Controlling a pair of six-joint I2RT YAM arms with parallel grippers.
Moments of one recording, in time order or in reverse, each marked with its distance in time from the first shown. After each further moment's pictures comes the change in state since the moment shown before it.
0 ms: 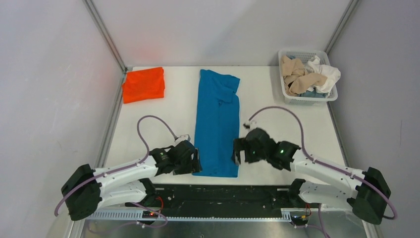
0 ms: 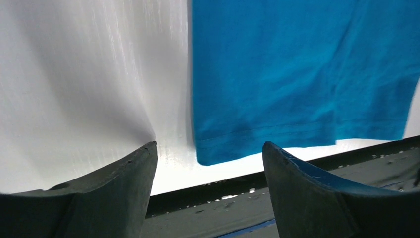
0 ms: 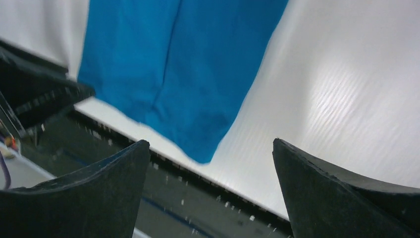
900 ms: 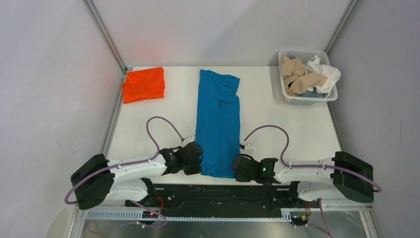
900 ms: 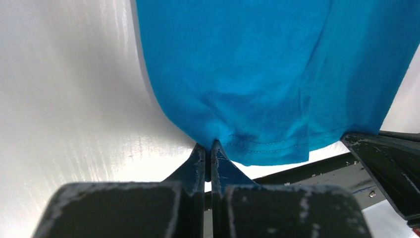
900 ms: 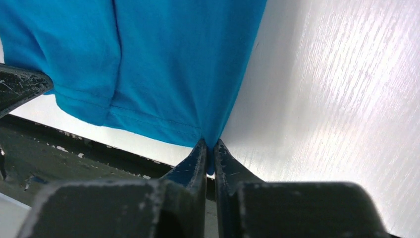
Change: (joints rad) left arm -0.064 0.172 0.012 0.147 0.030 -0.101; right arm 0.362 0.201 -0.201 0.179 0.183 0.510
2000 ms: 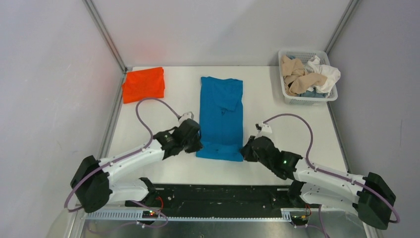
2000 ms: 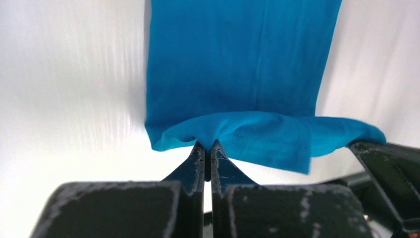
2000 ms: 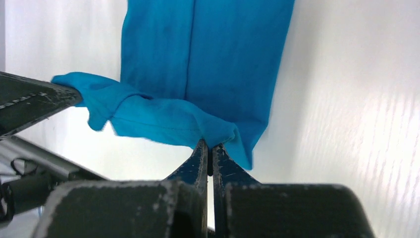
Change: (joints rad) left arm 0.140 -0.039 0.221 -0.095 -0.077 0.120; right arm -0.229 -0.326 -0.053 0.108 0.059 -0.220
